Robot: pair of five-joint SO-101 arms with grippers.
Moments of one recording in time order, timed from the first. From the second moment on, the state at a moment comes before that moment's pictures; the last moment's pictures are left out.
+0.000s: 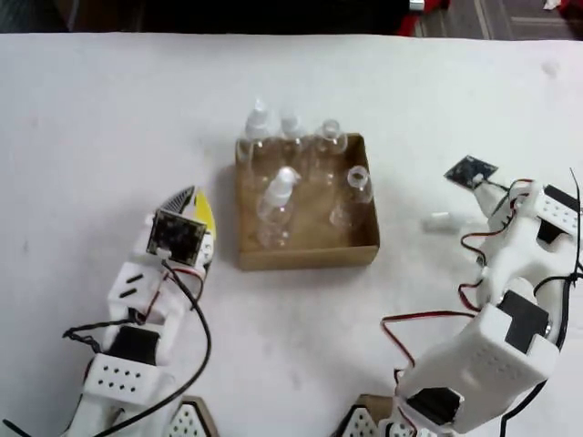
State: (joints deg) left arm 5.1 -75.6 92.7 8.4 -9.1; right arm 31.5 14.3 11.7 64.4 77.7
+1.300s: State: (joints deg) left arm 5.1 -75.6 92.7 8.4 -9.5; right arm 23.4 -14.2 17.5 68.5 61.6
